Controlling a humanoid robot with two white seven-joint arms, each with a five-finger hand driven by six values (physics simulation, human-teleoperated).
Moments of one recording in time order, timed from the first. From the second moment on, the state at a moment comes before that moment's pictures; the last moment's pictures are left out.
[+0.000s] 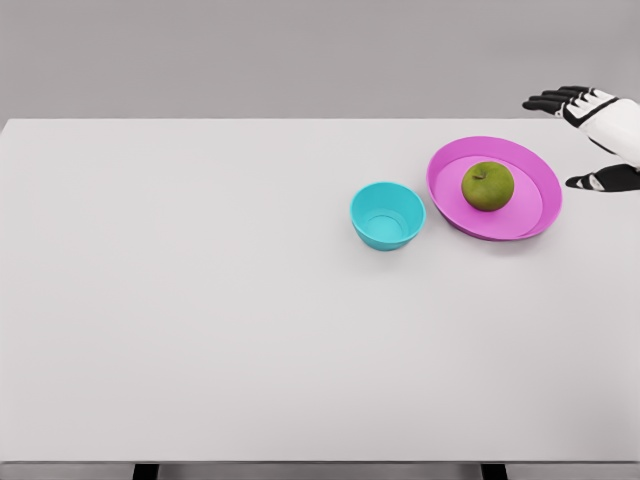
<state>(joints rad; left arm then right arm) 0.00 0.00 -0.01 -0.08 -0.06 0.00 0.06 -0.42 -0.95 0.32 -1.42 0.25 -0.61 0.19</state>
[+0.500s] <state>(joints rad) 0.00 0.00 -0.01 -0.08 -0.06 0.00 0.06 -0.61 -0.88 0.35 -1.28 0.28 -0.61 0.56</state>
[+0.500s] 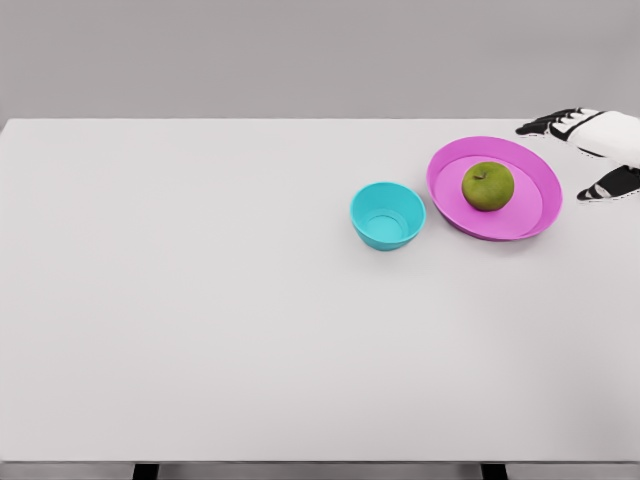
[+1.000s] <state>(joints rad) 0.00 0.00 -0.01 -0.08 -0.06 0.00 0.06 -0.85 -0.73 0.62 -1.09 0.31 -0.61 0.61</state>
